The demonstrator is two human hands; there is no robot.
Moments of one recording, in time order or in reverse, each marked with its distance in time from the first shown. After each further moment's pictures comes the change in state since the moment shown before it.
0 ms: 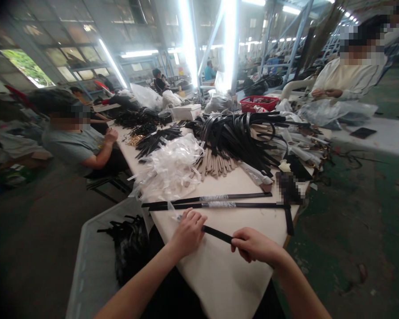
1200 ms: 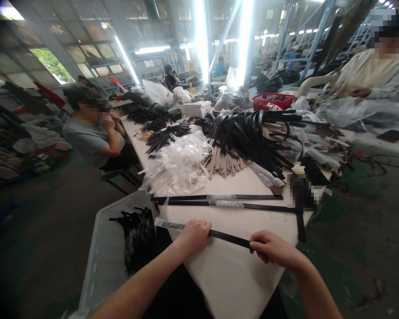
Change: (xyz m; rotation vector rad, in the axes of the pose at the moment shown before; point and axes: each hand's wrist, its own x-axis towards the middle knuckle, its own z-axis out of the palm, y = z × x) left_hand -0.008 -0.002 0.012 0.014 -0.281 -0.075; right_hand -0.020 0.039 -0.033 -0.090 0.023 0.056
